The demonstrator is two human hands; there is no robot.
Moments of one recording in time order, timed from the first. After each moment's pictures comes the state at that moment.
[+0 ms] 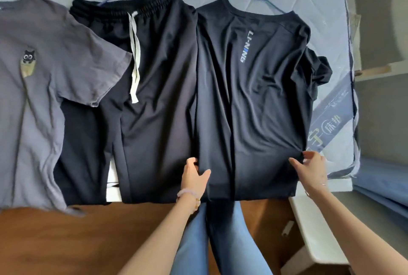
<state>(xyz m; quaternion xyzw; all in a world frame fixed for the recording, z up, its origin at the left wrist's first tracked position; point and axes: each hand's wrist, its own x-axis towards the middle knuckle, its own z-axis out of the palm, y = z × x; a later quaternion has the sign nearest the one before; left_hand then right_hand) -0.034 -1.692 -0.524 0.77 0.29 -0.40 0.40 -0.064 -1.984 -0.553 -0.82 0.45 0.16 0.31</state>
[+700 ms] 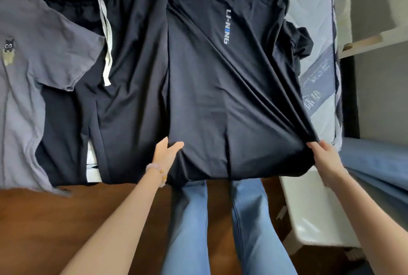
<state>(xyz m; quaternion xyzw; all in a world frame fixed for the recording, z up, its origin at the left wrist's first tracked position) -0.031 -1.708 -0.524 0.72 0.35 -0.30 0.52 -0.102 -2.078 -0.551 -0.73 0.47 0.17 0.47</state>
